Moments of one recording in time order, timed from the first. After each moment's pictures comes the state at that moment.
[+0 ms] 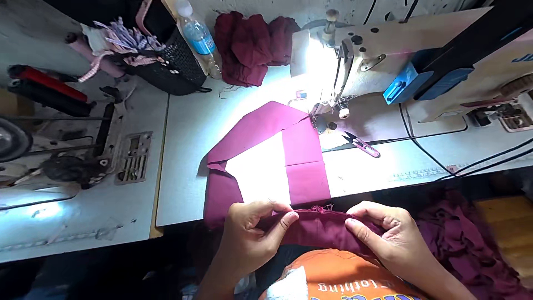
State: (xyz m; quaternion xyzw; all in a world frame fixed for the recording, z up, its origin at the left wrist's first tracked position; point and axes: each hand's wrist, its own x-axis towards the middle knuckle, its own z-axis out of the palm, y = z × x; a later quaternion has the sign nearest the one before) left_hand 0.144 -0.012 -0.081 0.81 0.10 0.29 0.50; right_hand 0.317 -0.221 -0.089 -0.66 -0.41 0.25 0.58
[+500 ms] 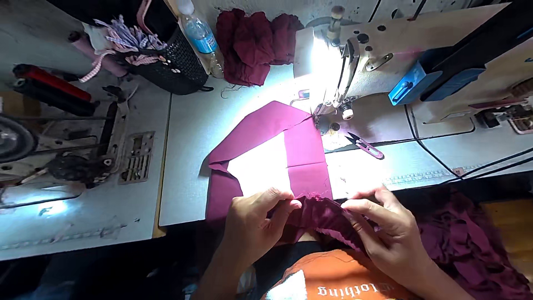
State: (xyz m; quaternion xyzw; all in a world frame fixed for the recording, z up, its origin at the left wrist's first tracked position) left_hand 0.160 -0.002 -0.078 0.89 0.09 0.32 0.31; right_hand 0.319 -0.205 -0.089 -0.71 -0.49 0.07 0.50
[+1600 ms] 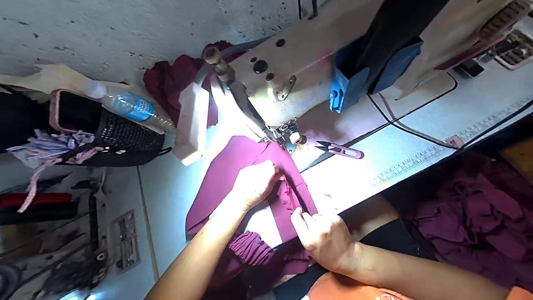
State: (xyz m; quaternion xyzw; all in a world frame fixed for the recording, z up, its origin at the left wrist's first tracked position) left_hand 0.298 0.103 -0.161 0.97 -0.16 0.17 0.11; right_hand 0.298 -0.136 -0.161 -0.81 -0.49 -0.16 0.27
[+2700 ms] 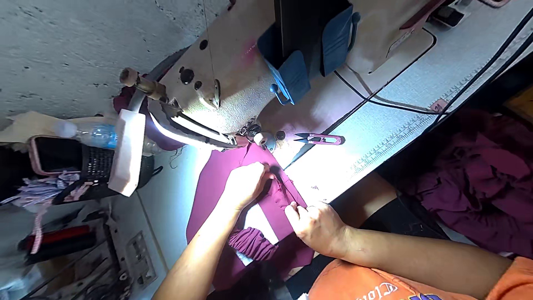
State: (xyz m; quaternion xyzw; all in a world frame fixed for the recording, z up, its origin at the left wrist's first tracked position) left_hand 0.310 0.100 -0.158 0.99 -0.14 0.04 0.06; right_hand 0.297 -0.137 -0.185 -0.83 -0.44 -0.13 0.31
